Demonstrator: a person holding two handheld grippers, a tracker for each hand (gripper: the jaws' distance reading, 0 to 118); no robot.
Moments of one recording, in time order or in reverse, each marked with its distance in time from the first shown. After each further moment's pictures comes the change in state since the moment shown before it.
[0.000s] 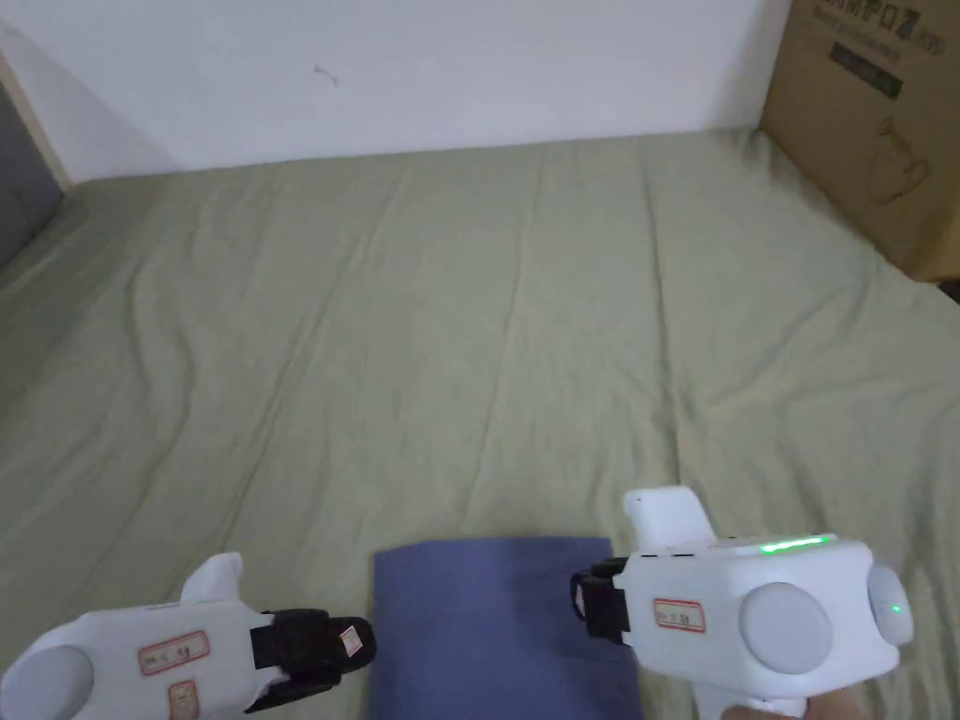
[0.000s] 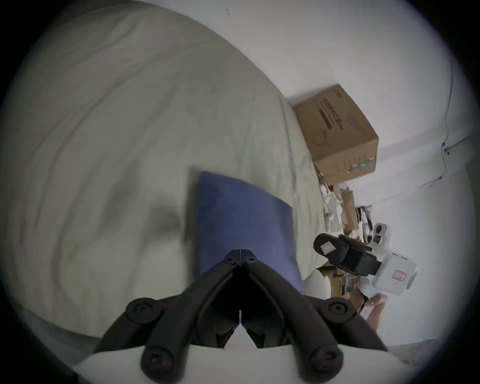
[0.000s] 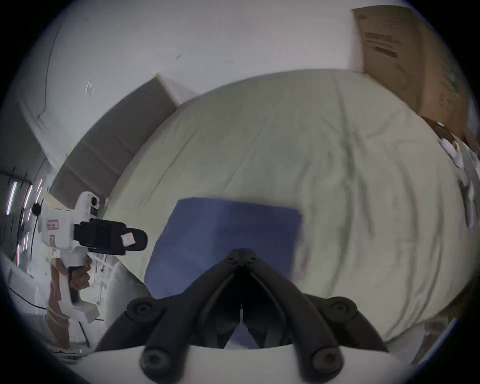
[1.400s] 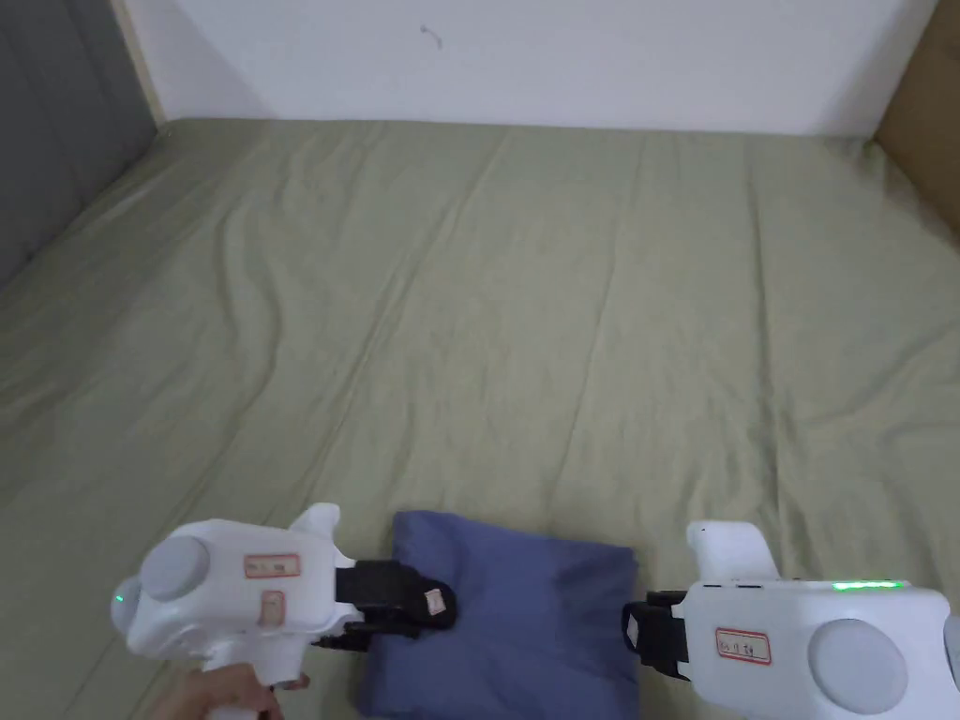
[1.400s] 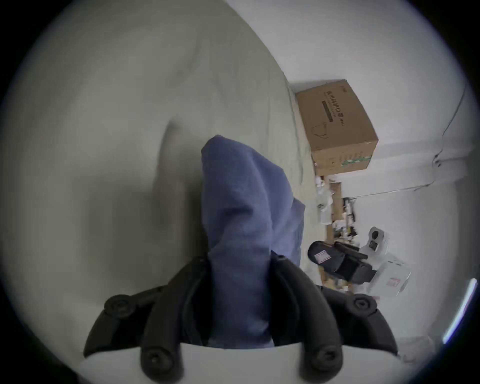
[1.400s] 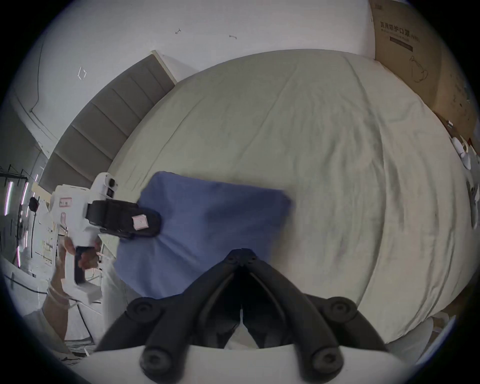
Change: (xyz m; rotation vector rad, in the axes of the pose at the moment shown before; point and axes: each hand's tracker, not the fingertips) left arm -0.052 0.059 -0.027 -0.151 -0.081 0.010; right arm -0.021 0.002 -0.022 -0.069 -0.033 -0.031
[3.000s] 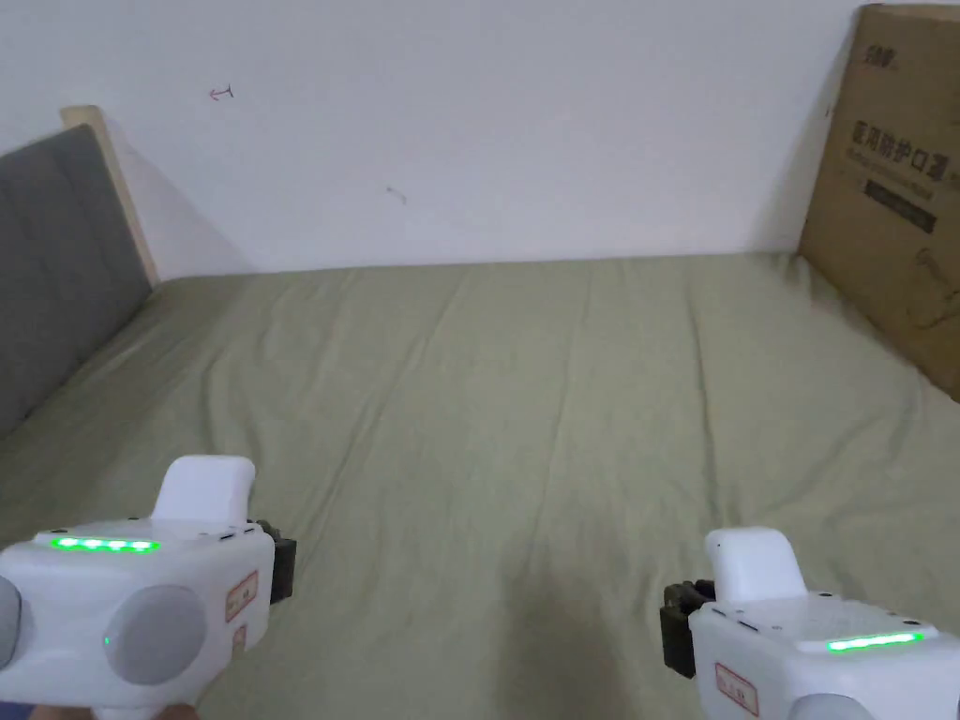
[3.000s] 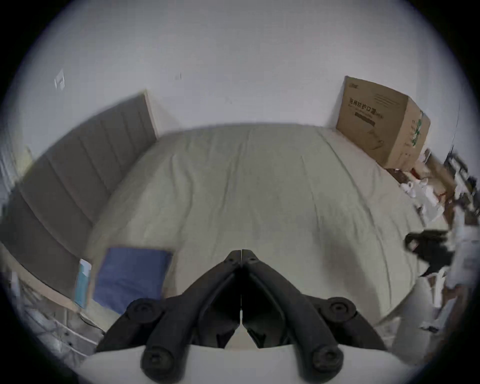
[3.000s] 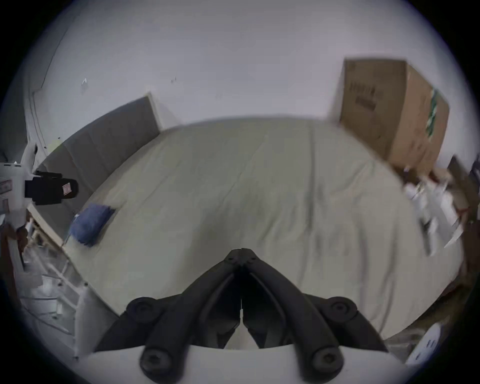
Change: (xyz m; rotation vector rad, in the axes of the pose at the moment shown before) left arm 0.191 -0.029 0.083 0.556 0.787 -0.582; right arm 0.002 0.007 0.087 0.445 -0.268 0.111
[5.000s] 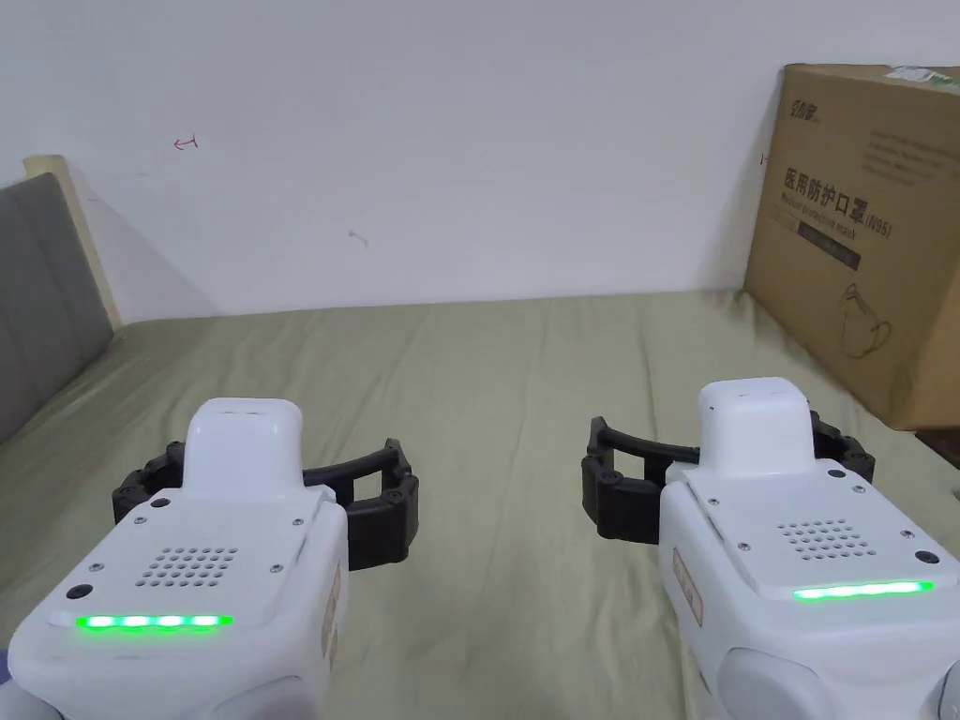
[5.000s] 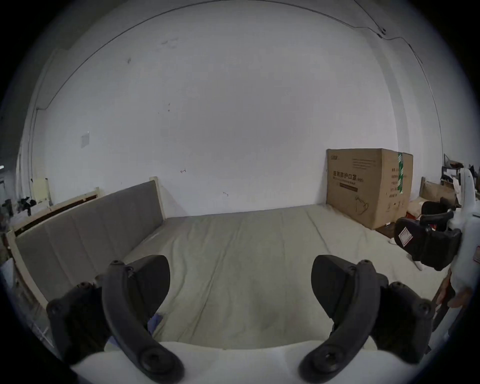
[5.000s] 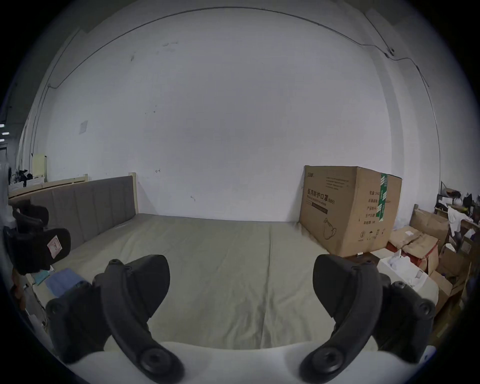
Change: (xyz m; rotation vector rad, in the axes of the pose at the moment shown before) left arm 0.080 0.015 0.080 0.459 0.006 0.040; right arm -0.015 0.059 0.073 0.501 -0.183 0.028
